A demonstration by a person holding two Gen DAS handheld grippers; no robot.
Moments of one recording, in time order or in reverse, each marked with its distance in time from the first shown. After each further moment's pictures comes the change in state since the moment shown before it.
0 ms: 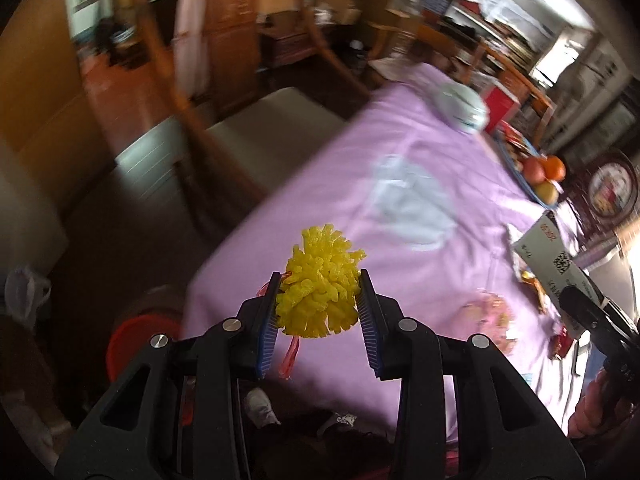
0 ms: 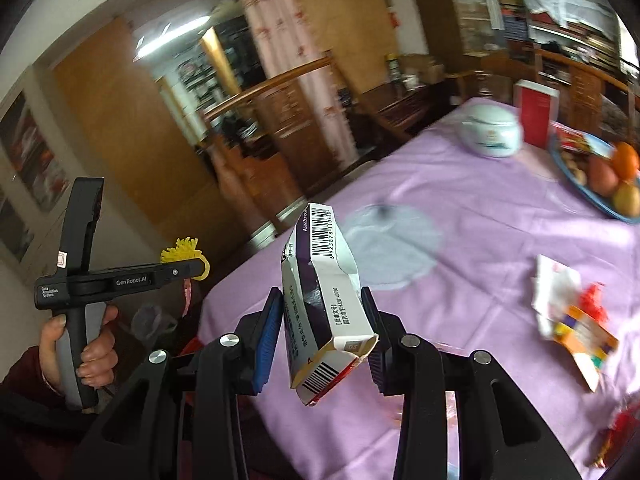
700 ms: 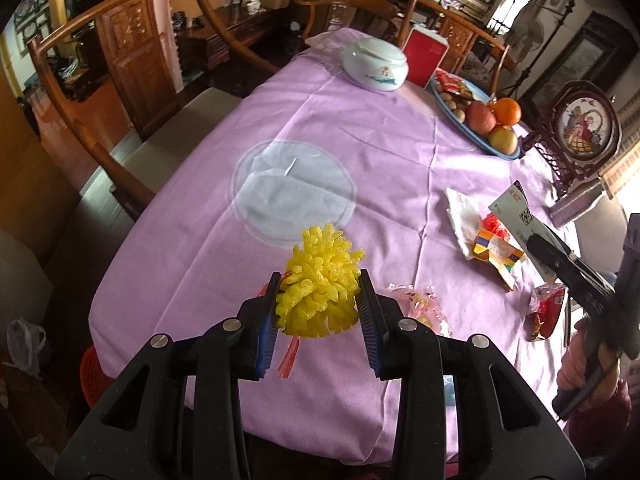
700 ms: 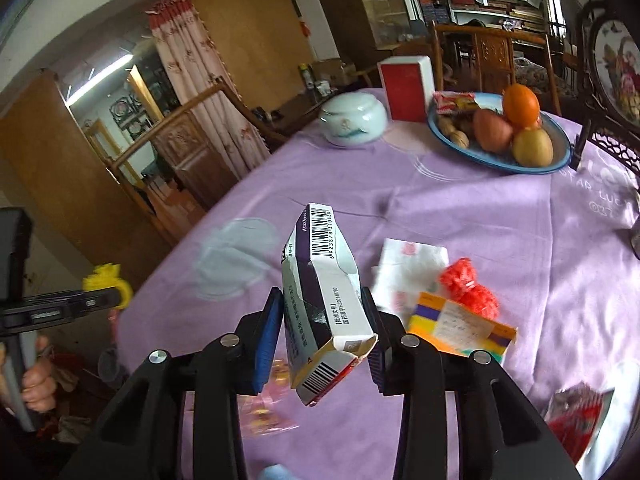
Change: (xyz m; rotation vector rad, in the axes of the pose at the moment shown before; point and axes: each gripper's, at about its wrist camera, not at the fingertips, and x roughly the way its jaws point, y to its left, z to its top) left arm 0.039 -0.164 0.007 0.226 0.059 -0.074; right arm -0.056 -0.173 -0.031 0.225 -0.091 -0.199
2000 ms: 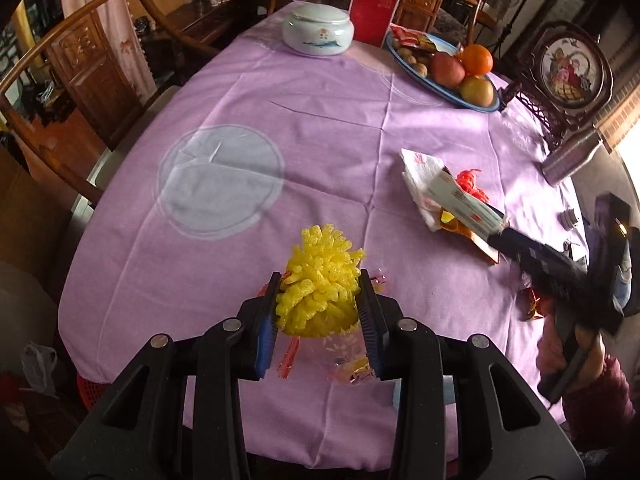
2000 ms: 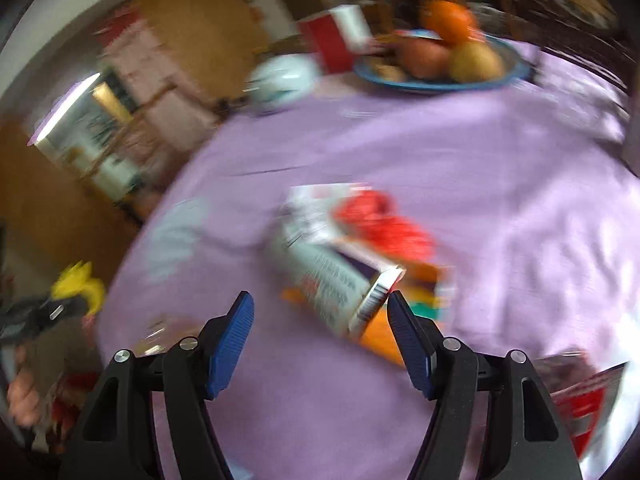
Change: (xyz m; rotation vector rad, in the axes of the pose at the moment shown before) left arm 0.039 -0.083 -0.006 0.114 0.086 0.017; right arm 0.026 -0.084 -0.041 0.103 0.097 0.062
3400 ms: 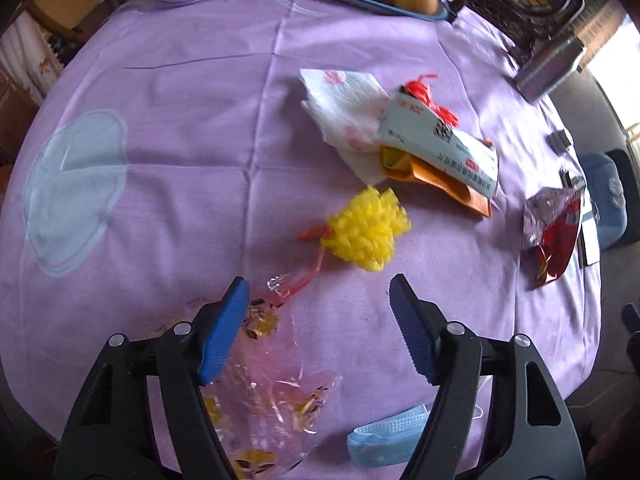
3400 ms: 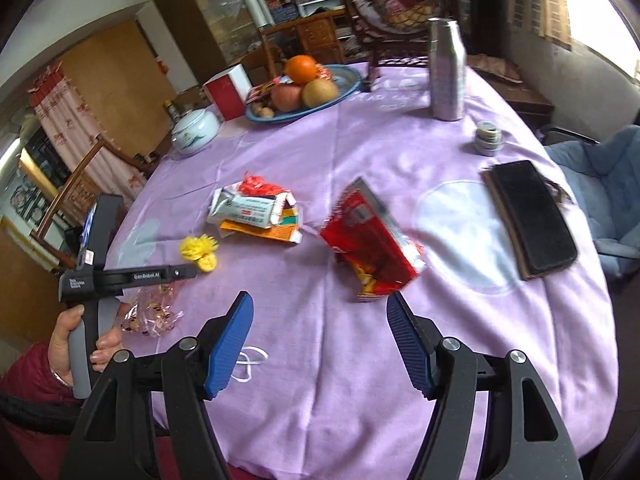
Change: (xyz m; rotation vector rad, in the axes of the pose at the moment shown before) left arm 0.109 -0.074 0.002 0.211 0.165 -0.114; right arm -0.152 -0.011 -0.110 0.268 -0.148 -0.378
